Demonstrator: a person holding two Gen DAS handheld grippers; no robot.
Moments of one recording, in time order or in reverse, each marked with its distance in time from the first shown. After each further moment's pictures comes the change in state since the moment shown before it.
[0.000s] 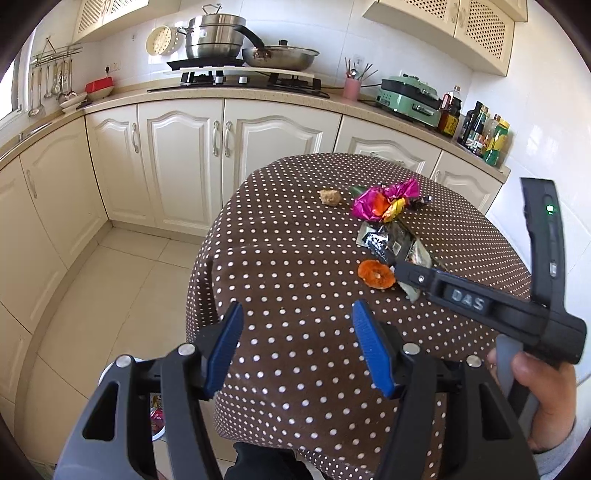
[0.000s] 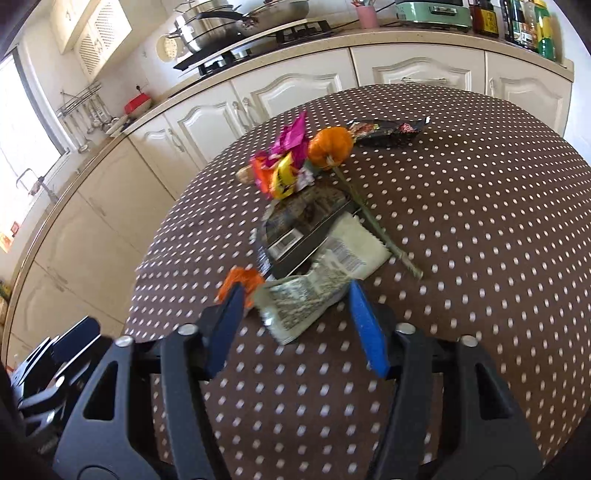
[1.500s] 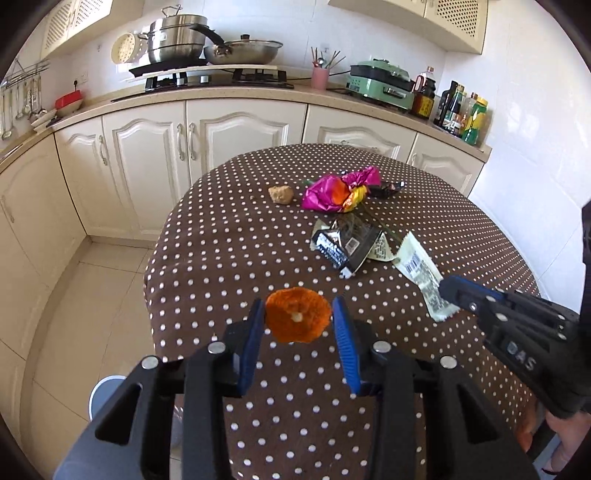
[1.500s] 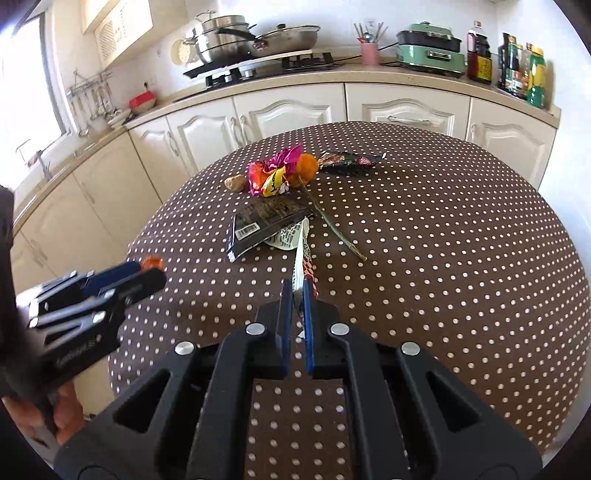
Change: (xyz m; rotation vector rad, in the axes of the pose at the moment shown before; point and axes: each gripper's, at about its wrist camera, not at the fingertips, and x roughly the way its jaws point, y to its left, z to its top) left arm 0.032 -0.043 0.008 0.085 0.026 -0.057; right arm -0.051 -0.008 -0.027 -0.130 -0.101 -0.088
